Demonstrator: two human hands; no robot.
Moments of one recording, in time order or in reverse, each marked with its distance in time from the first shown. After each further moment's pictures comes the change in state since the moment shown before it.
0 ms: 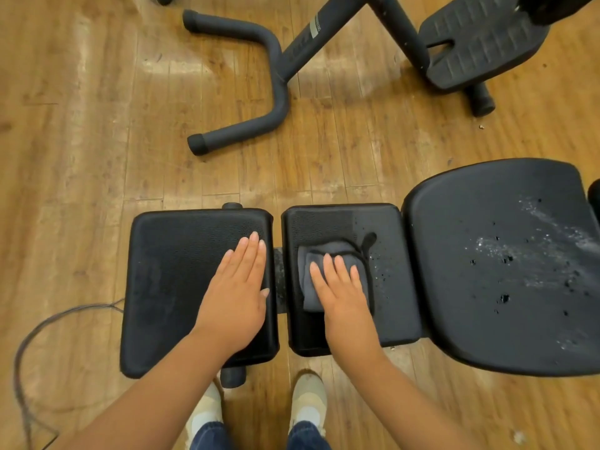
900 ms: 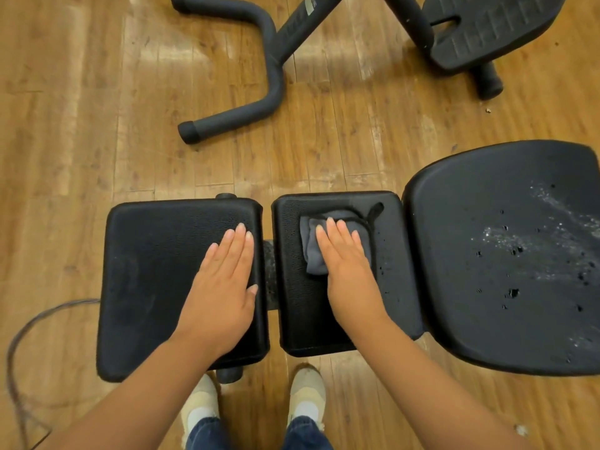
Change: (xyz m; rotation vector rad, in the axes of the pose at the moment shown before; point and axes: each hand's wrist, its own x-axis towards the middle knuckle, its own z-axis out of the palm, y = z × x) left_hand -0.001 0.002 0.001 -0.122 0.043 -0.014; right_hand 0.040 0.019 -0.020 0.174 0.007 0.071
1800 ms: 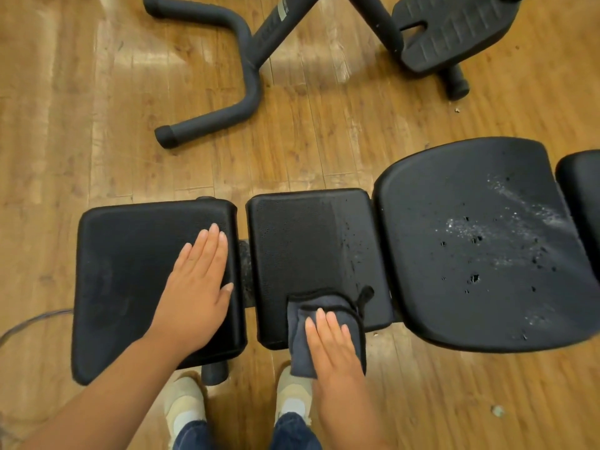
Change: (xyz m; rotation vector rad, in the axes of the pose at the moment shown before) left_hand 0.000 0.000 -0.002 -0.017 -0.046 -0.001; right_hand -0.135 0.010 0.040 -0.136 -0.099 0.000
